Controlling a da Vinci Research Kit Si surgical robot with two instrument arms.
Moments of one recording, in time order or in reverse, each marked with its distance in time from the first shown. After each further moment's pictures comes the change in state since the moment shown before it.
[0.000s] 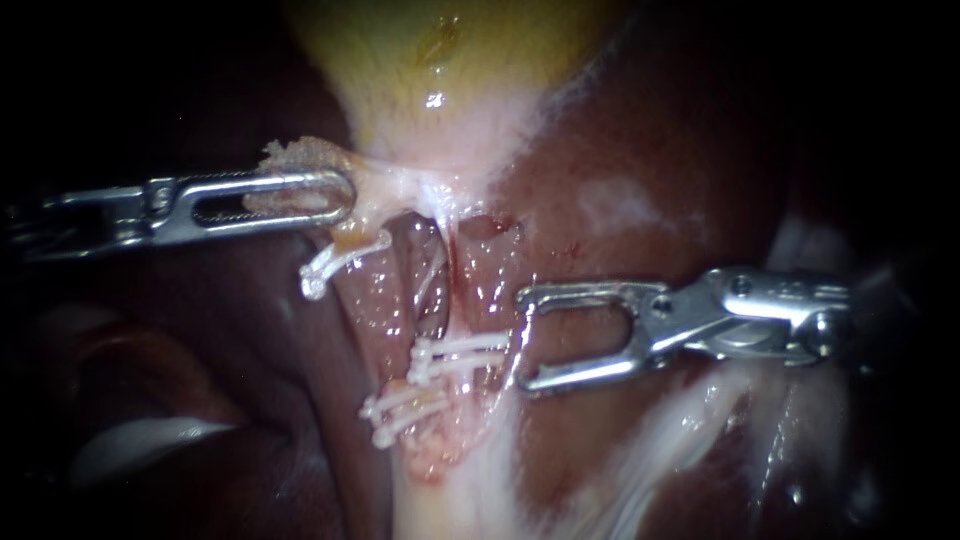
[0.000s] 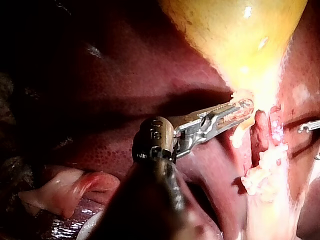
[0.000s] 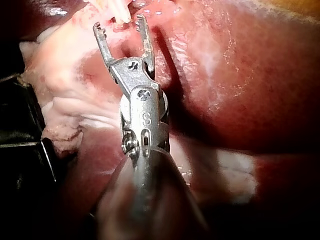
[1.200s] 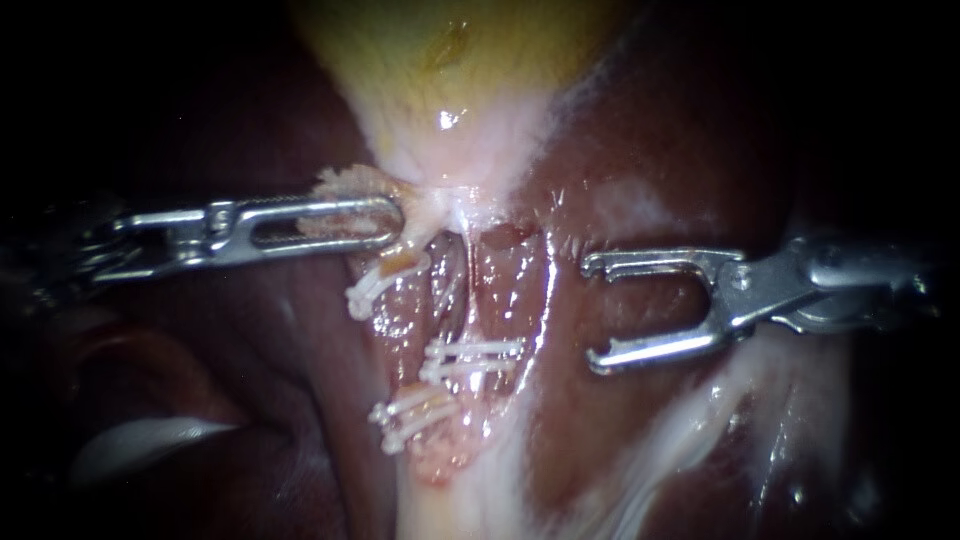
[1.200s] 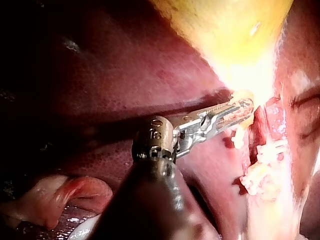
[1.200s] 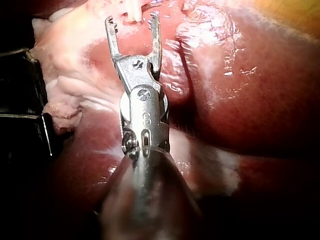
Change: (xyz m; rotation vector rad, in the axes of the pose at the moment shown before) right arm 0.003 -0.001 -0.004 -0.006 -0.006 -0.043; left arm 0.005 0.003 0.007 0.014 0.035 0.035
